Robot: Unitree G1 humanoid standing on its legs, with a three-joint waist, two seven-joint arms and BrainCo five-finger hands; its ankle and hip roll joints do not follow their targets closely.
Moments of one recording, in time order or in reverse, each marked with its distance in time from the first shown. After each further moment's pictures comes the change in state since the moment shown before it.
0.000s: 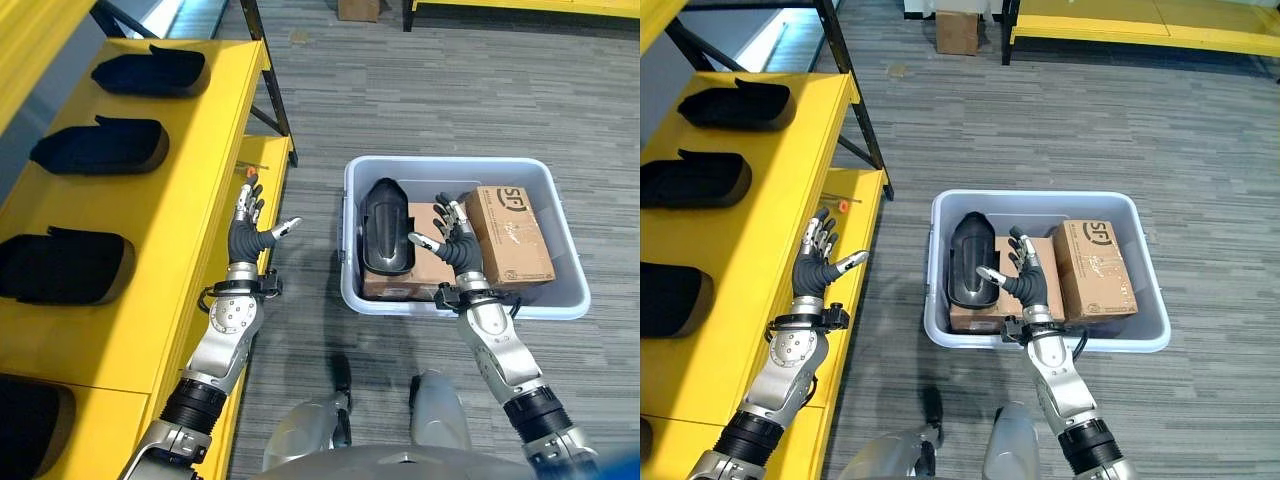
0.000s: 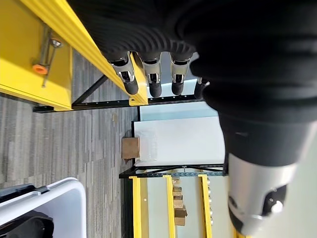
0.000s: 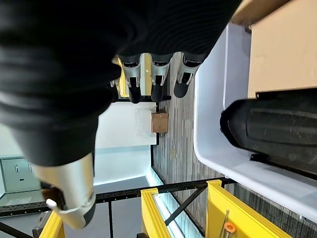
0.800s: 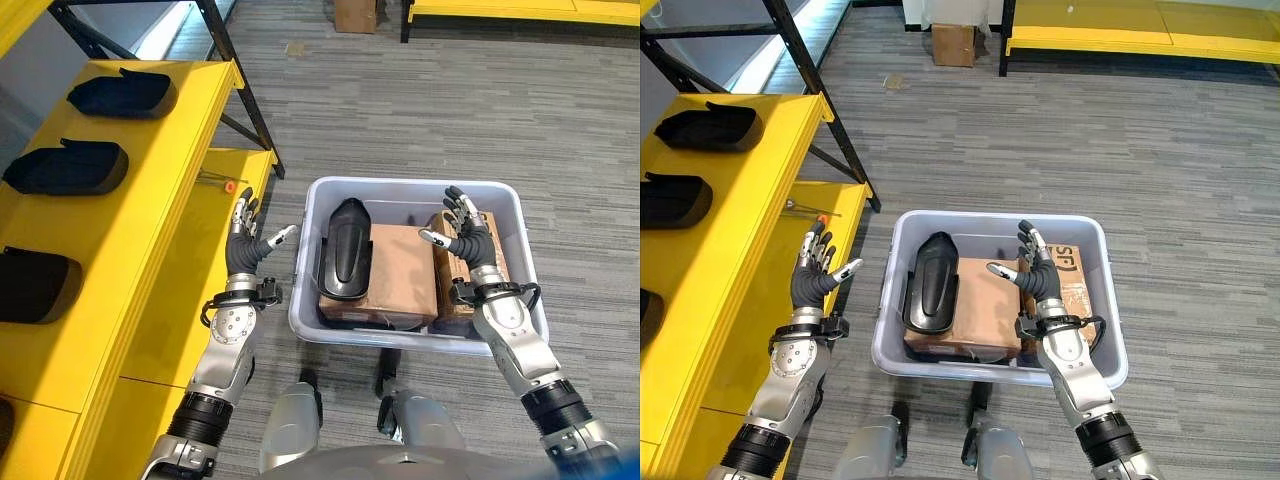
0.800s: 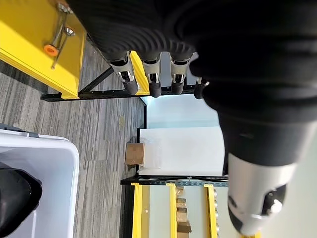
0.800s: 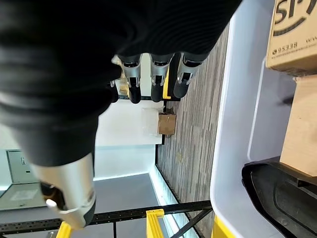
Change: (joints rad) left arm 0.017 -0.059 0.039 0.003 -0.012 0.005 -0.020; right arm -0.033 -0.068 -0.042 0.030 0.037 -0.006 0.023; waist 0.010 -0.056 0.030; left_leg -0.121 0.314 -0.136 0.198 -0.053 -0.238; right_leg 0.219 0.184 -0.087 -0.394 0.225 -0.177
